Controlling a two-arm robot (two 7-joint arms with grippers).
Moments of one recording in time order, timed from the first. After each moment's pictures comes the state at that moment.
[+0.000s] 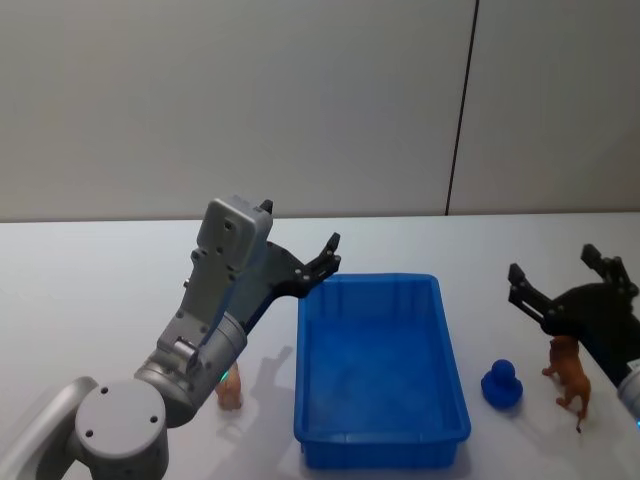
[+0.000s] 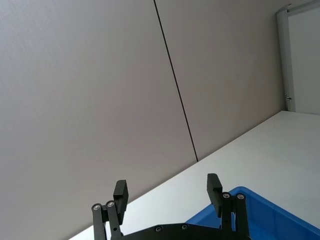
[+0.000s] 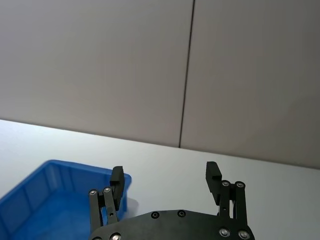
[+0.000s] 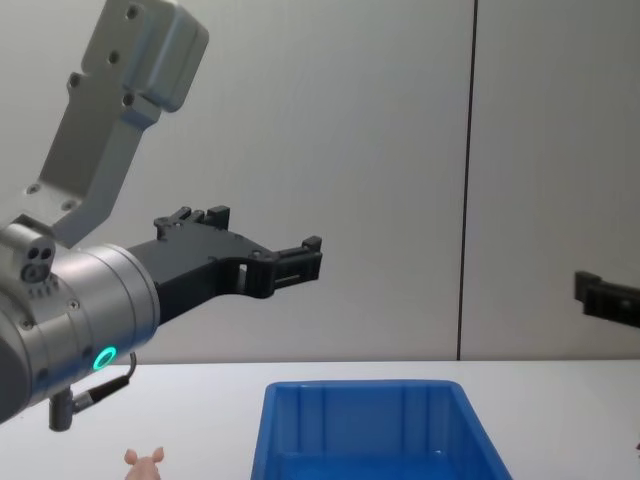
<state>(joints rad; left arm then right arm) -0.24 0.38 0.45 -1.63 -0.20 0.01 -0.01 -0.05 0.35 -0.22 -1.79 0.27 0.08 0.01</state>
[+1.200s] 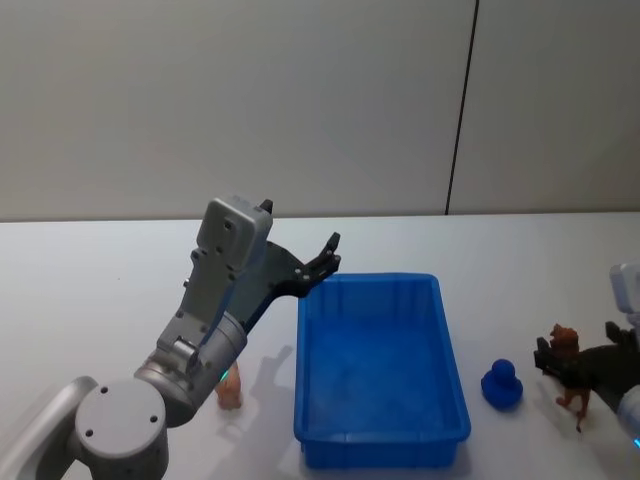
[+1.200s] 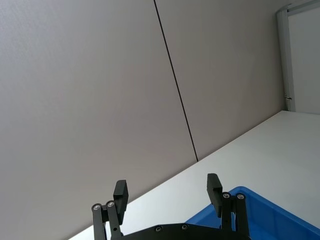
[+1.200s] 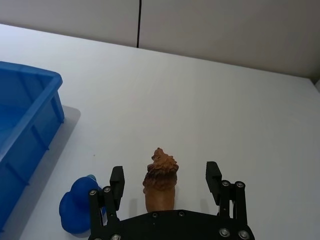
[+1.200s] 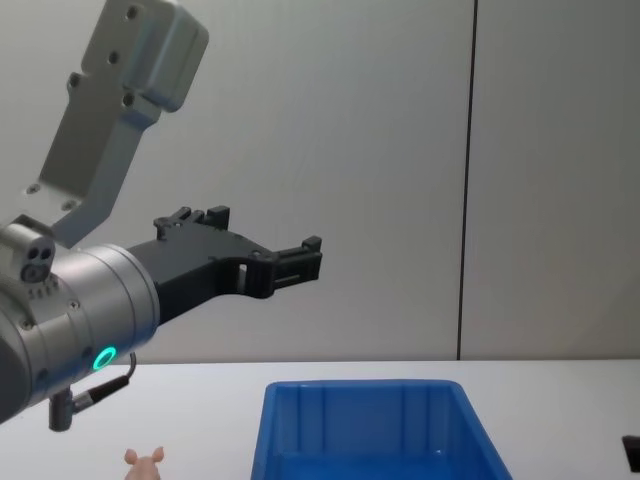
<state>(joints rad) -0.24 0.38 0.45 -1.63 -0.20 0.01 -0.01 0.03 0.30 -0.21 -1.64 0.18 0.44 -0.07</state>
